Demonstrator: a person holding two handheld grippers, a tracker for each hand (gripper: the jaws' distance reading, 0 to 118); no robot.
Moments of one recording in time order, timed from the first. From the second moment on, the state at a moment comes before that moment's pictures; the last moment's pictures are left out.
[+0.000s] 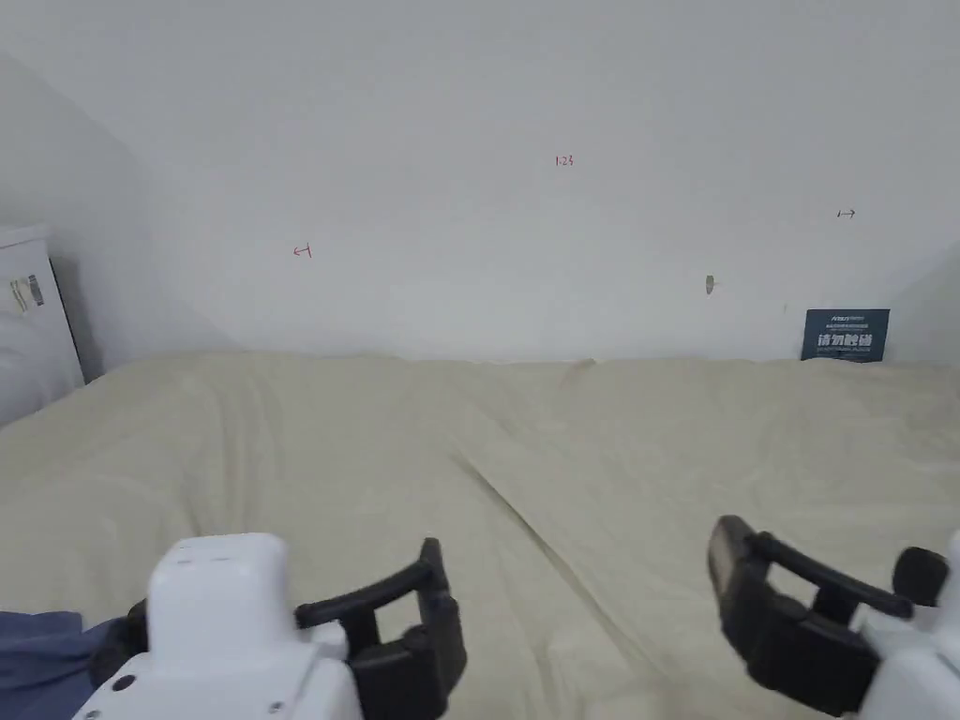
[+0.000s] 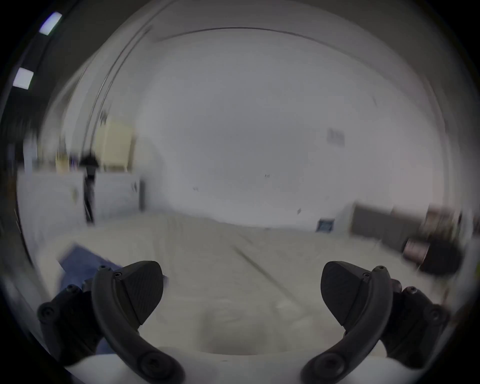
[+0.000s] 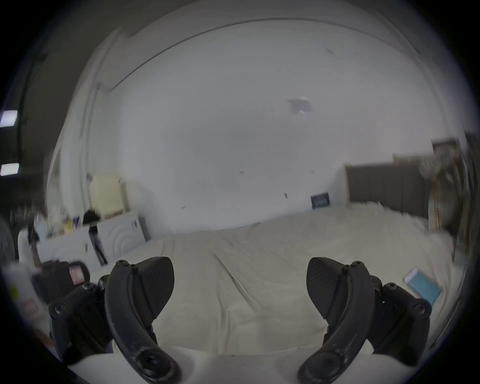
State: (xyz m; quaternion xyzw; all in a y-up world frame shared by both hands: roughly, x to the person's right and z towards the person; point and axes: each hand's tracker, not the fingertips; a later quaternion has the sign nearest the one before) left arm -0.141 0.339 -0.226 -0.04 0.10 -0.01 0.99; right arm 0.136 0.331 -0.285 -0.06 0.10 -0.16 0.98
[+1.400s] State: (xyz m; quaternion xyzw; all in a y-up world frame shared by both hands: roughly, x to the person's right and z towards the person) left arm -0.144 0.331 -0.230 -0.04 0.06 0.02 1.00; right arm 0.118 0.330 -0.270 0.00 0.07 -0.01 1.00
